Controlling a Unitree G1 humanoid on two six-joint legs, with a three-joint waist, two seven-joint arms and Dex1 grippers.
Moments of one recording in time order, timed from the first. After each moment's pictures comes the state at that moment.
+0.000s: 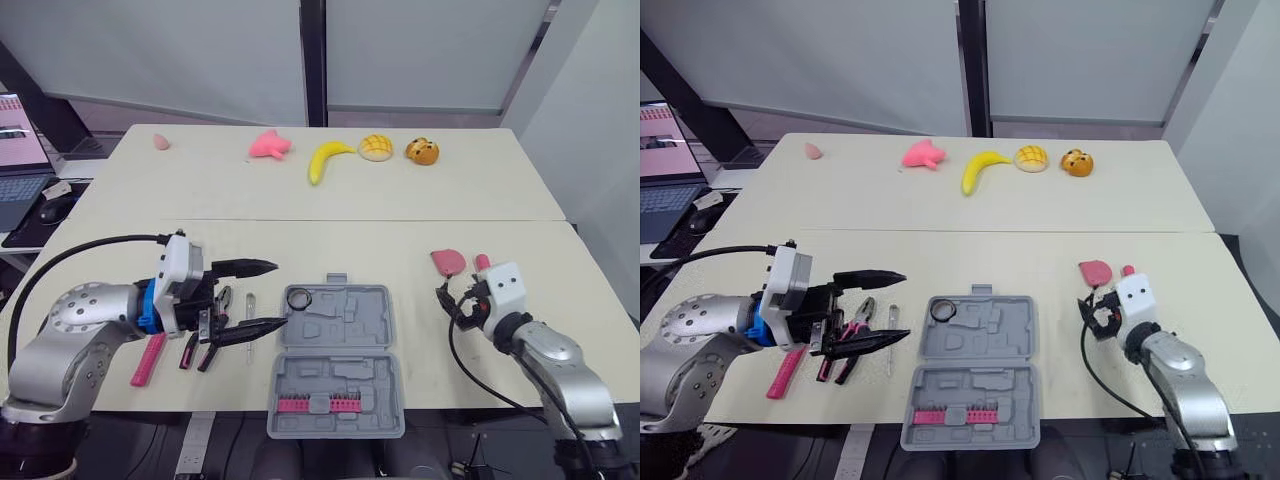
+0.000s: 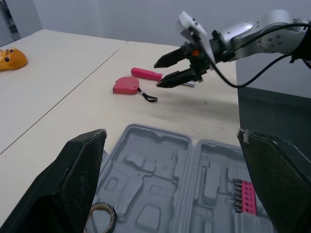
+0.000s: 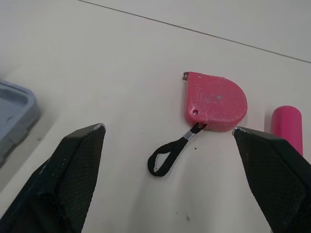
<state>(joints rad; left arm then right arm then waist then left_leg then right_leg) -0.15 0.82 0.17 -0.35 -0.69 0.41 -1.20 -0.07 -0.38 -0.09 -0.22 0.13 0.56 0.34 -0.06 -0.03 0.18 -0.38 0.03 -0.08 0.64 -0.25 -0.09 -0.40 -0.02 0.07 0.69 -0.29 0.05</state>
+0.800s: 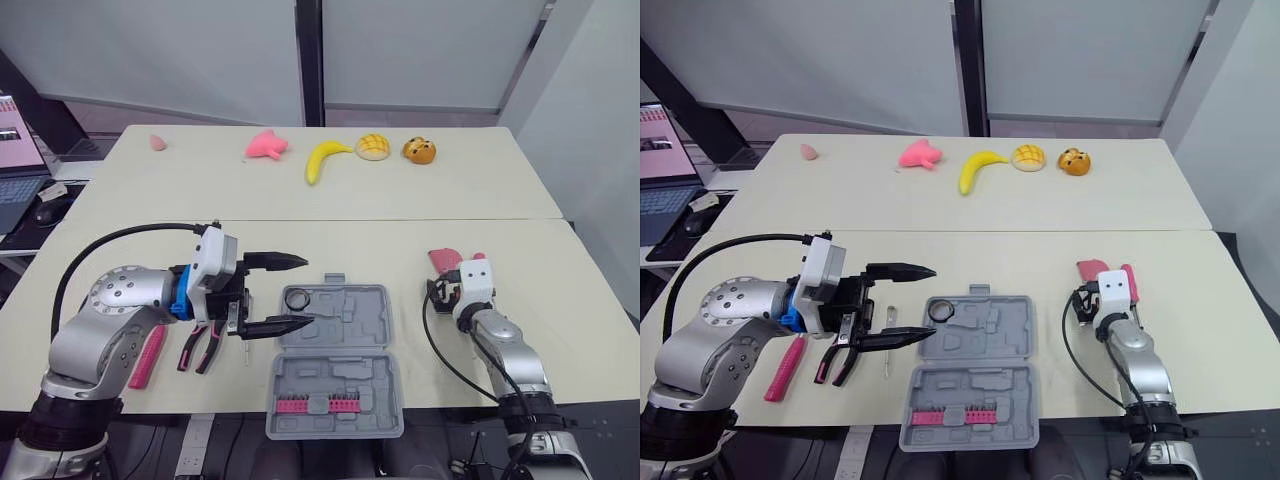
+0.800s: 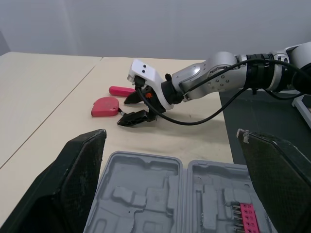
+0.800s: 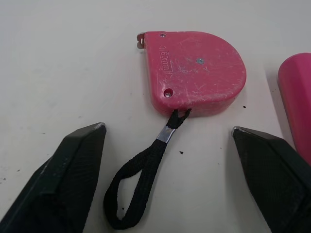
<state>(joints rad) -0.26 0.77 0.06 -0.35 -0.64 0.40 -1.21 -0.27 -0.21 -0.09 0.21 0.06 0.39 0.13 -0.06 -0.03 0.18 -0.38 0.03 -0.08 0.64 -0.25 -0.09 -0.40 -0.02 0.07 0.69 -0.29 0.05</state>
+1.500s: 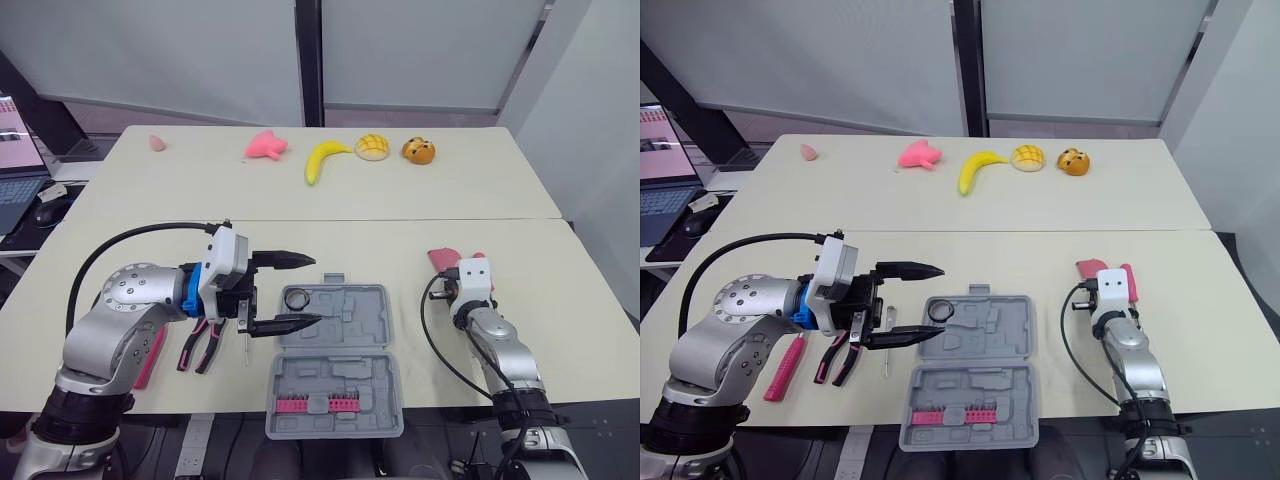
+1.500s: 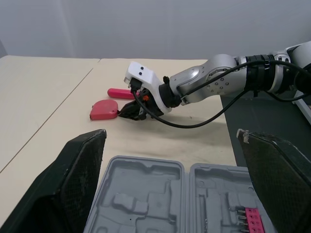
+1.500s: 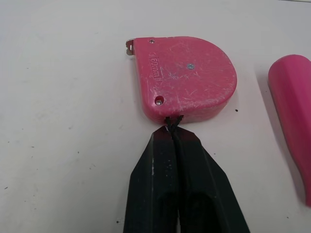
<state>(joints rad) -0.28 0.74 0.04 -0.34 -0.60 0.40 -1.21 -0.28 -0.20 -0.09 0.23 0.06 0.38 0.10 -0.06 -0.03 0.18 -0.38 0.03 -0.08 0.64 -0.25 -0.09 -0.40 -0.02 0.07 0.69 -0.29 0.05</state>
